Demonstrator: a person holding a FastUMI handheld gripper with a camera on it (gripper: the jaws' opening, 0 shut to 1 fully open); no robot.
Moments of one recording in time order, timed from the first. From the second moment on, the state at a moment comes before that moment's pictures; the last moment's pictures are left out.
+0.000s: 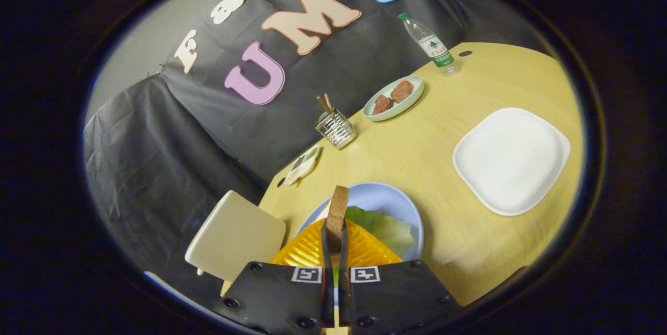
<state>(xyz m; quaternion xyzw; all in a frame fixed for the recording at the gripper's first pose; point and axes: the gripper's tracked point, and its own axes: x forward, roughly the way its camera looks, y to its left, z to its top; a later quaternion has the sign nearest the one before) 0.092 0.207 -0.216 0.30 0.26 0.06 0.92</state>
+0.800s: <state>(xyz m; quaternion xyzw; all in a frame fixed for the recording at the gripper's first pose) 0.082 0.202 -0.217 0.10 0.24 0.07 0.96</state>
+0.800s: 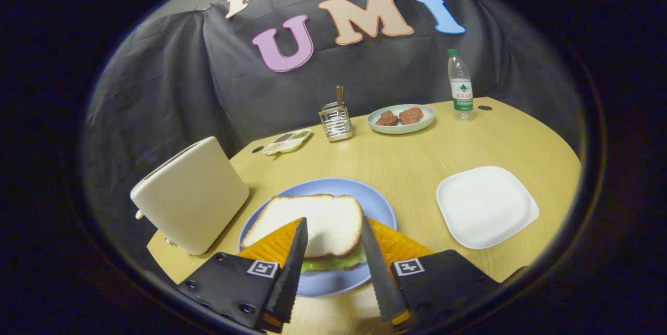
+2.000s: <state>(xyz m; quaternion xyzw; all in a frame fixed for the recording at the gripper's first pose) 0.045 0.079 0.024 -0.04 0.01 0.04 1.00</state>
